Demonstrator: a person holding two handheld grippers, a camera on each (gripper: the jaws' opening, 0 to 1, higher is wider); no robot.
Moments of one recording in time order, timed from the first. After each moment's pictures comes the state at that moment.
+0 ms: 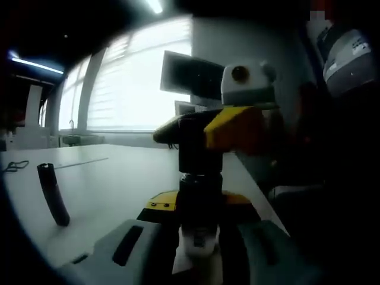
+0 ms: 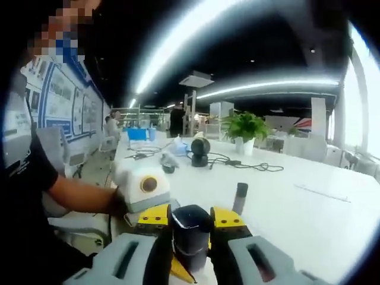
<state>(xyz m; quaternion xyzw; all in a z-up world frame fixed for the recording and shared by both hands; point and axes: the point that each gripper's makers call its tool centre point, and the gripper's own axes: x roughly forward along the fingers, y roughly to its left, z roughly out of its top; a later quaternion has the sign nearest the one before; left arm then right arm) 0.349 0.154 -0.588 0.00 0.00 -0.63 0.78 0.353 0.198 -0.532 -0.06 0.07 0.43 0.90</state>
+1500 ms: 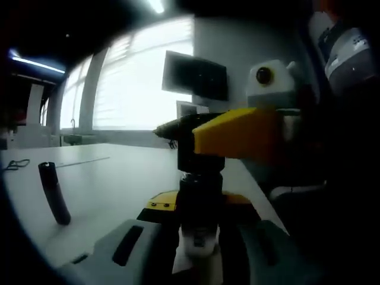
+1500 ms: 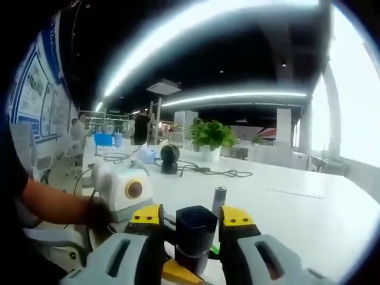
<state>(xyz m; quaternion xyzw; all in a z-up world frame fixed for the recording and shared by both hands) 0.352 0.157 -0.589 -0.01 0.00 -0.62 0.78 0.356 0.193 -0.526 -0.06 0.02 0.32 0.94</state>
